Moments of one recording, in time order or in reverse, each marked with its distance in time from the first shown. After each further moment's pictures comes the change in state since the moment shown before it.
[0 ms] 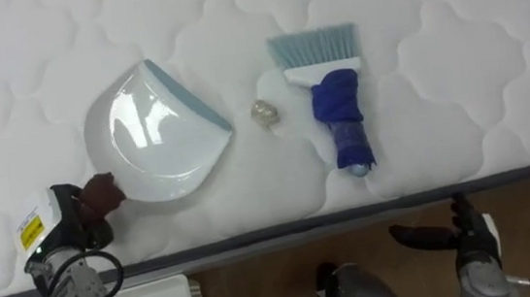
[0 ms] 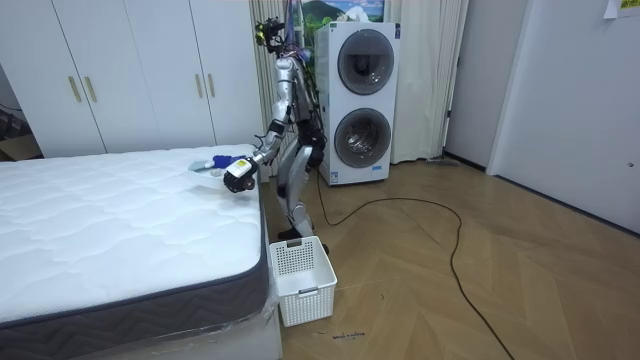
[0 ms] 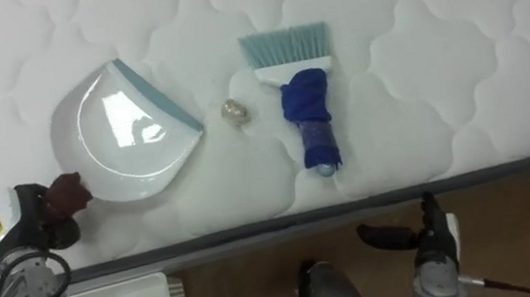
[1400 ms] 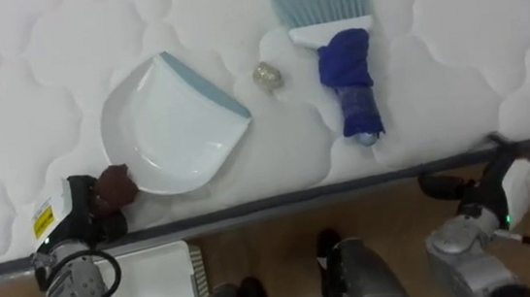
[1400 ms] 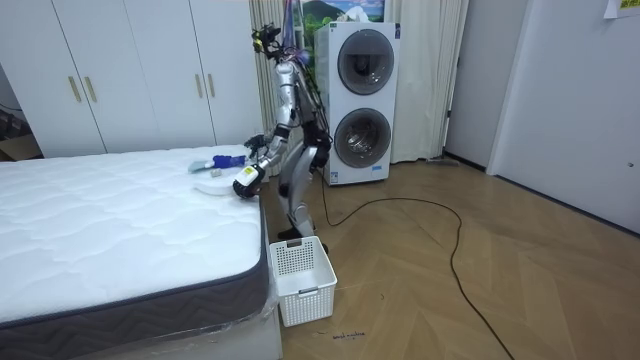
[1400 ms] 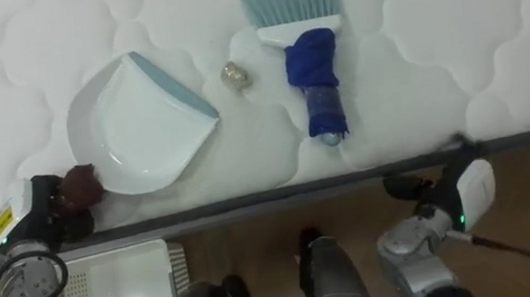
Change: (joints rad) left arm -0.062 0.037 -0.095 -0.032 -0.061 -0.063 -0.111; right arm -0.286 -0.082 0.170 -0.138 -0.184 -0.041 -0.621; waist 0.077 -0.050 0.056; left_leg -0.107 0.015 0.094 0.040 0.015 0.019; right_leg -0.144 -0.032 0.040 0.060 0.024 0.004
